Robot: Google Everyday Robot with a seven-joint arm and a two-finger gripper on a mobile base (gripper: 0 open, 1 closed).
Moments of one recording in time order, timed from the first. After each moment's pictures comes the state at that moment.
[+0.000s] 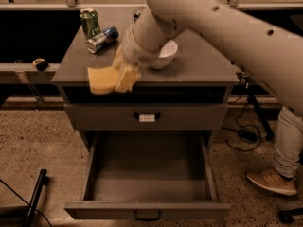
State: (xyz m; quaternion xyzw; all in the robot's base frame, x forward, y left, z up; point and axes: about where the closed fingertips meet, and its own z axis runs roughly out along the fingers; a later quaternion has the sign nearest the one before) arm 0.600 0.087 0.884 -0.76 0.57 0.09 0.30
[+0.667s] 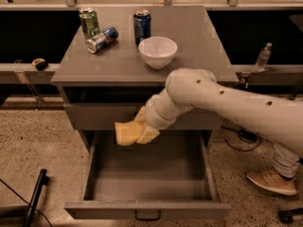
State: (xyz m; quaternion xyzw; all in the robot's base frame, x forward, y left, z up) arm 0.565 0.032 0.699 -0.74 0.61 0.09 0.28
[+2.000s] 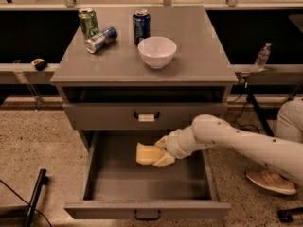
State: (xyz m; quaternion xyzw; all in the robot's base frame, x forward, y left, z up) arm 0.562 -0.032 0.545 -0.65 0.68 0.16 0.30
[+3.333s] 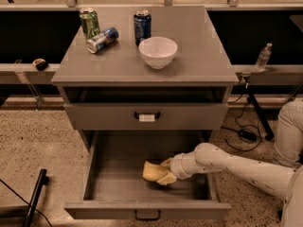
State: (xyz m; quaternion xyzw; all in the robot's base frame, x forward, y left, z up) arm 0.559 -0.057 0.391 -0.58 0.73 0.21 0.29
